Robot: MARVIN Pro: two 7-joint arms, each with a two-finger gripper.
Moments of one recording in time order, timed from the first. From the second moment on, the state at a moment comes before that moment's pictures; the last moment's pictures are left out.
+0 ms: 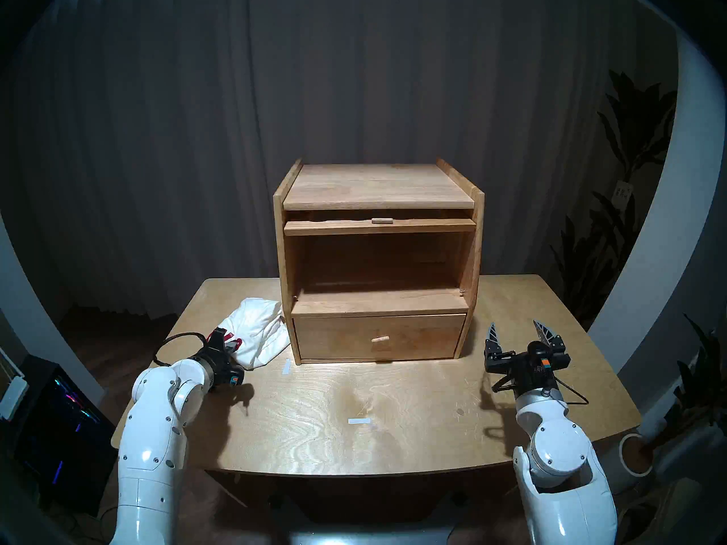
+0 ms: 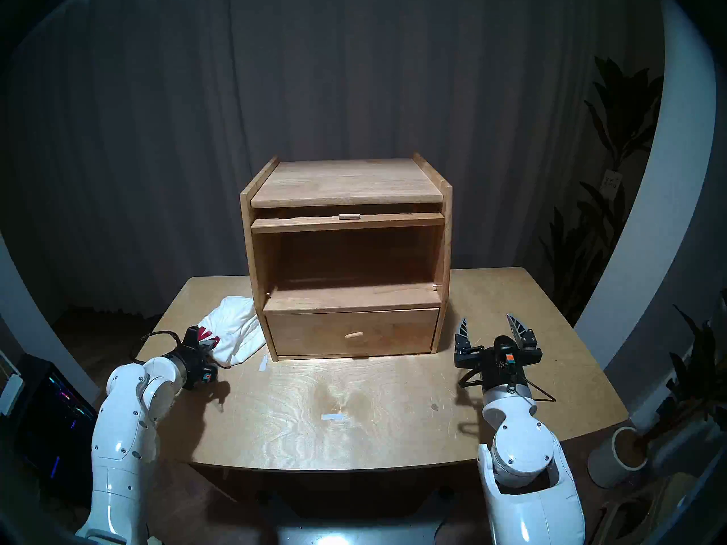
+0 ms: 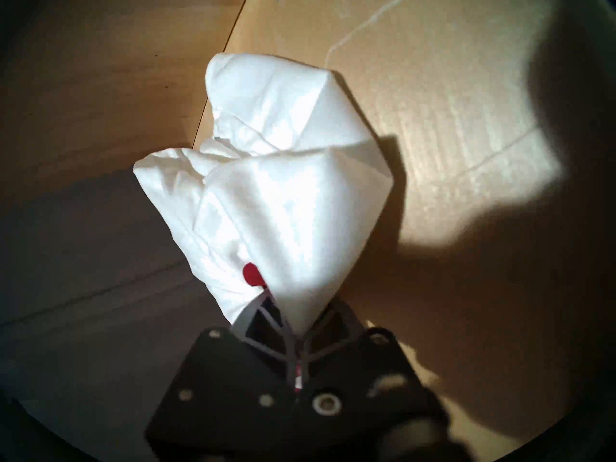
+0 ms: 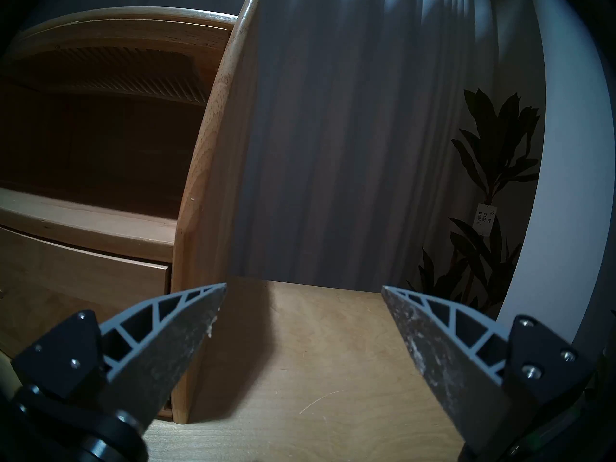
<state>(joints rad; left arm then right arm) 1.64 -1.33 -1.84 -1.57 1.51 -0.39 -0.47 -2.01 -1.49 1.67 -1.98 -0.09 -0.05 -0.10</state>
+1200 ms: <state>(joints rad) 1.77 -1.44 -2.36 -1.84 0.65 -0.56 -0.30 -2.01 -1.49 1.67 -1.98 -0.09 -0.05 -0.10</state>
